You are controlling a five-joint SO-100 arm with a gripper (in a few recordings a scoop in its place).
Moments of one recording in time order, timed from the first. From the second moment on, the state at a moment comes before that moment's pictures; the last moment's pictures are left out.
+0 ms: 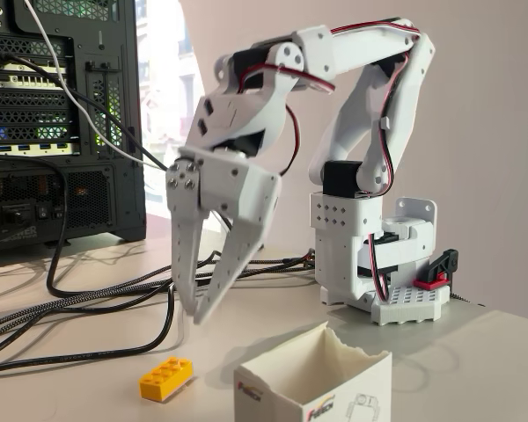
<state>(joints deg) 3.3 123.0 138.7 57.7 50.6</state>
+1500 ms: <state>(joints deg) 0.3 97.4 128.0 53.2 63.5</state>
